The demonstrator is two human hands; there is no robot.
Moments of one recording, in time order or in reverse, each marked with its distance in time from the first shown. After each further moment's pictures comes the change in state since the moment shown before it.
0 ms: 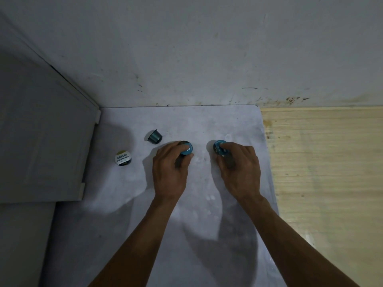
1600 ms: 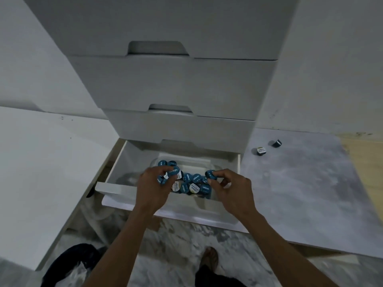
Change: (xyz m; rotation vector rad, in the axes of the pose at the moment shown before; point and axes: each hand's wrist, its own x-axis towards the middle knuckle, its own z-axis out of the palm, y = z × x) left_hand -0.124 -0.090 -0.560 0.126 0.042 -0.253; right_hand -0.216 -0.477 0.007 0.400 -0.265 -0.015
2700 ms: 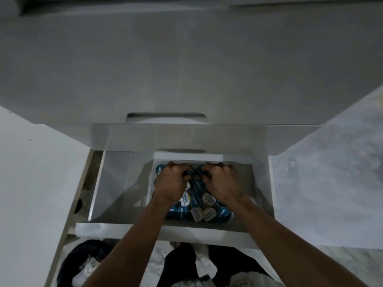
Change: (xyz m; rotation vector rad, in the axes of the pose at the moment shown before) left_hand 0.119 -0.085 0.100 0.322 -0.516 0.054; right_hand 0.100 0.052 0.125 -0.541 -0.353 0.089
